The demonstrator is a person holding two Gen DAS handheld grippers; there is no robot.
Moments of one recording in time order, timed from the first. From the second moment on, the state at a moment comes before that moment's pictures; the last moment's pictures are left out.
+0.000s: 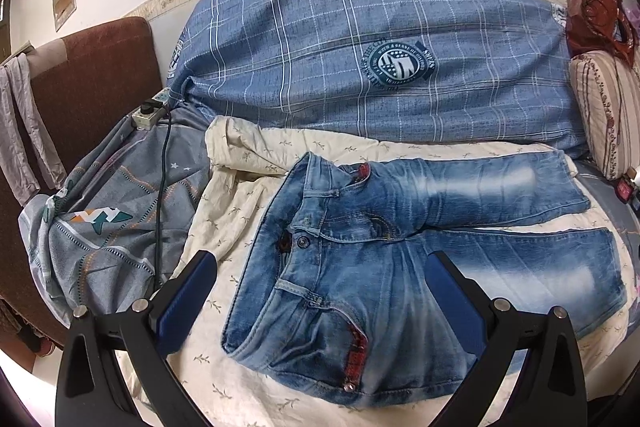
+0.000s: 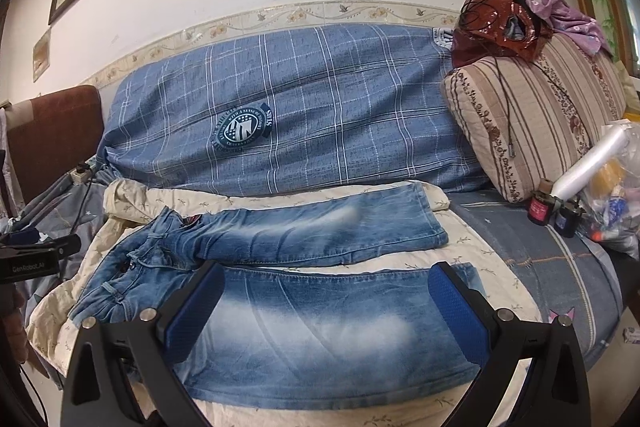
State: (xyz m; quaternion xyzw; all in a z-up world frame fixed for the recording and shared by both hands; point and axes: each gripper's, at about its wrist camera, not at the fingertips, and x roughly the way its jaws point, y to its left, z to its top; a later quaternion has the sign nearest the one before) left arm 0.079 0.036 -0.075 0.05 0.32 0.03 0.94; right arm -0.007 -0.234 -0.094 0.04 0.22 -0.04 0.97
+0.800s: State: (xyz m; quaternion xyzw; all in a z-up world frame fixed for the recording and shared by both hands) left arm 0.349 0.122 -0.137 -0.01 0.47 0.05 0.88; right arm 0.282 -0.424 -0.136 0.14 0.36 -0.07 0.92
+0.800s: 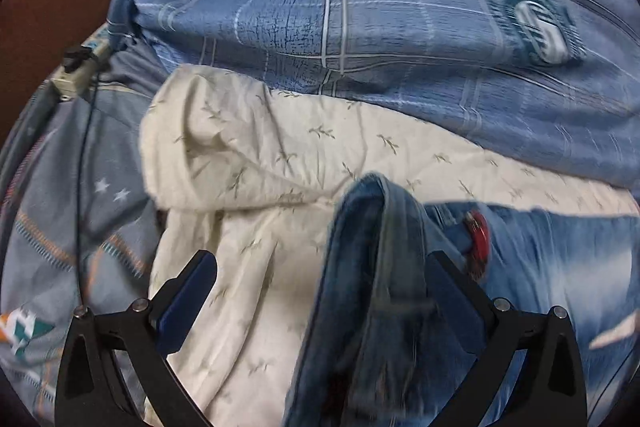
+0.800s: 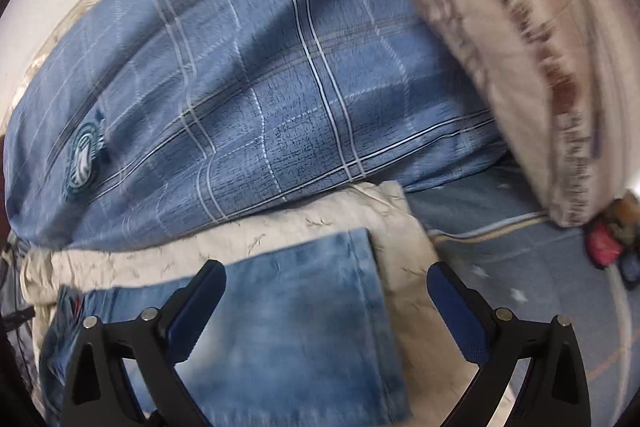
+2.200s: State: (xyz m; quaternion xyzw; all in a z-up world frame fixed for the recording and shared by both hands) left arm 0.197 0.177 -0.054 -0.13 0.40 -0.10 0.90; right arm 0.108 -0.418 -0.107 0.16 0.30 -0.08 0.94
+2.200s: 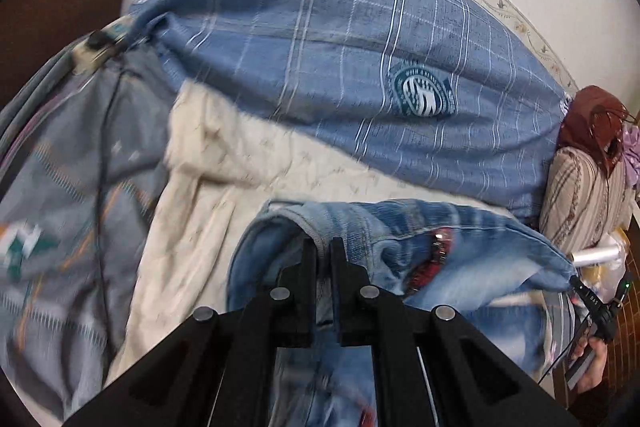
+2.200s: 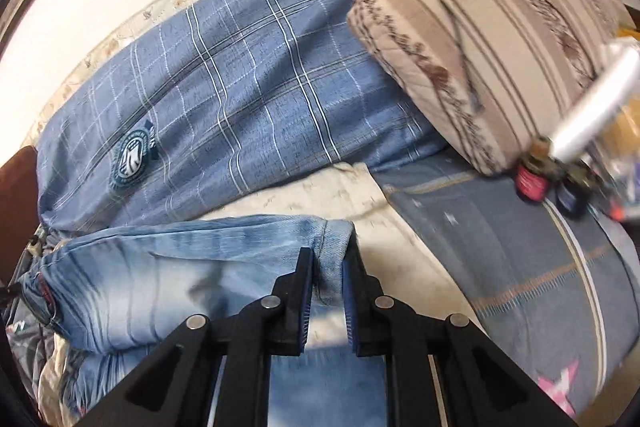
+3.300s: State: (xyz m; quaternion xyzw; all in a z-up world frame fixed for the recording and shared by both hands) left arm 0.057 0.188 -0.100 -0.12 0.42 -0.10 0.89; right arm -0.037 -0.397 -0.164 0.23 0.38 -0.05 0.89
